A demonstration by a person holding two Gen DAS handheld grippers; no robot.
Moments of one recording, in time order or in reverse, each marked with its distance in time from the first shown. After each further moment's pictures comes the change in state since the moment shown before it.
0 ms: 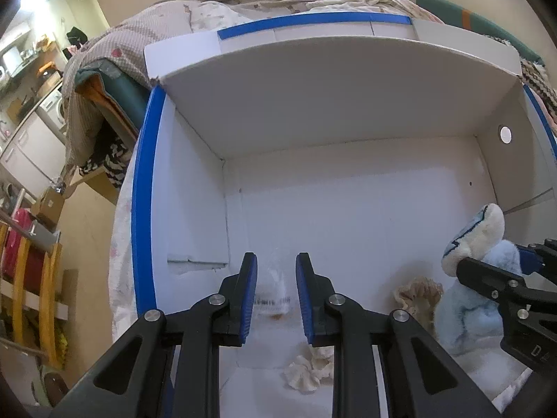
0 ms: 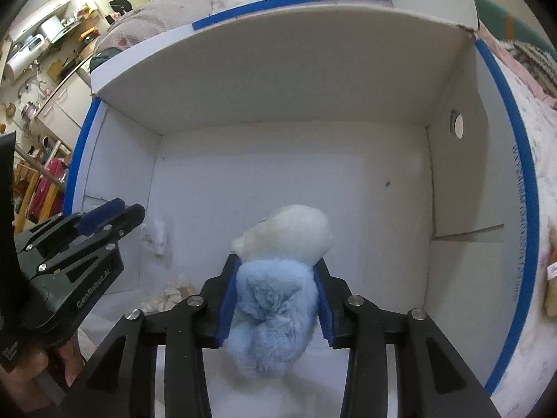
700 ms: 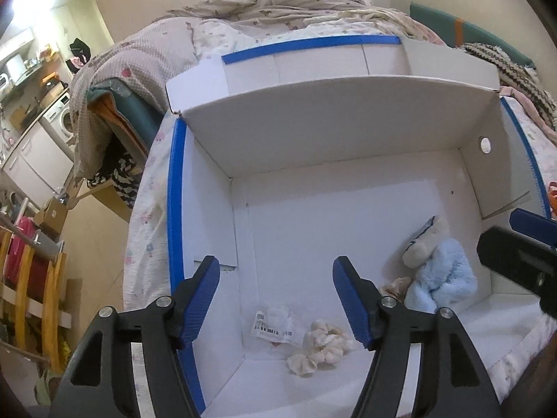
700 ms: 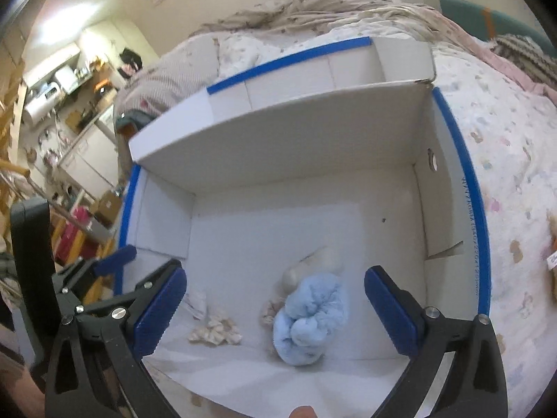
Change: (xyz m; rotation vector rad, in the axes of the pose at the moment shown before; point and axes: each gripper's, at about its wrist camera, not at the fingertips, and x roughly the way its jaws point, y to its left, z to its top) left arm -0.042 0.002 -0.003 0.022 -0.070 0.006; right arm -0.056 -0.008 -0.001 0.096 -0.208 0.110
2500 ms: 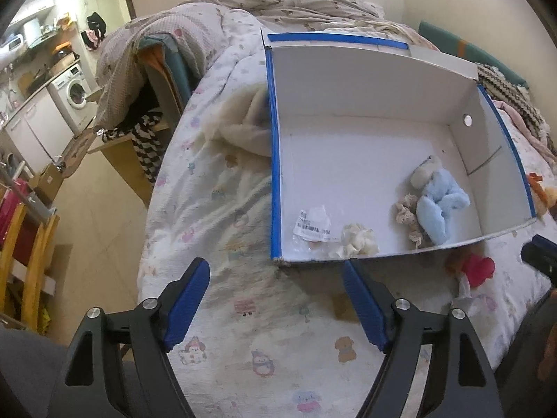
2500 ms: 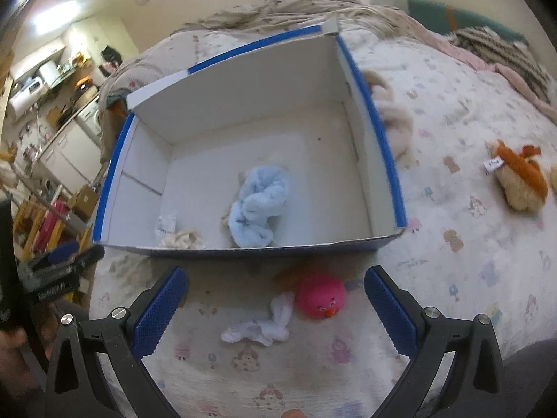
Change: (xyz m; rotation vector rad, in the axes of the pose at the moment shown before) left arm -0.053 0.059 -0.113 -0.109 -0.006 -0.064; right arm -0.058 -0.022 -0.108 0.015 -0.018 -0.128
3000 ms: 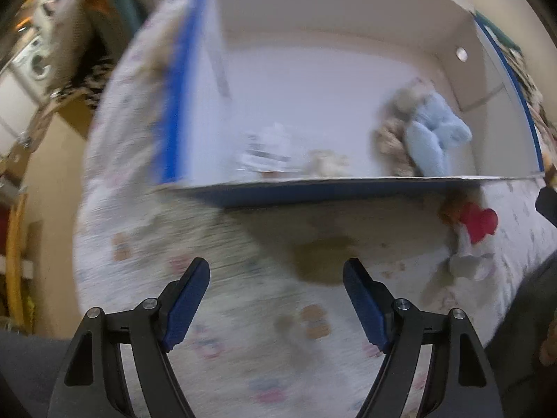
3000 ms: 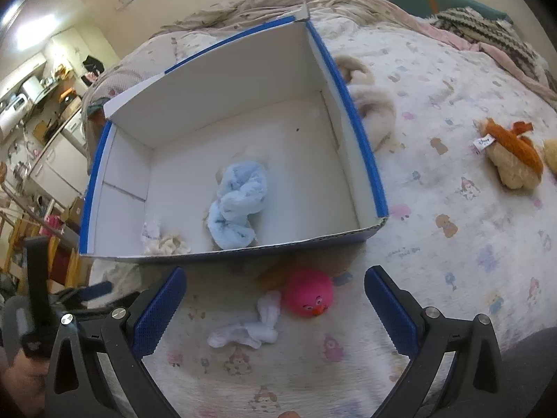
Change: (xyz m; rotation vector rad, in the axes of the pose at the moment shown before) left arm 0.068 -0.040 -0.016 0.050 0.256 -0.125; right arm 0.010 -0.017 0.003 0.079 0.028 -0.023
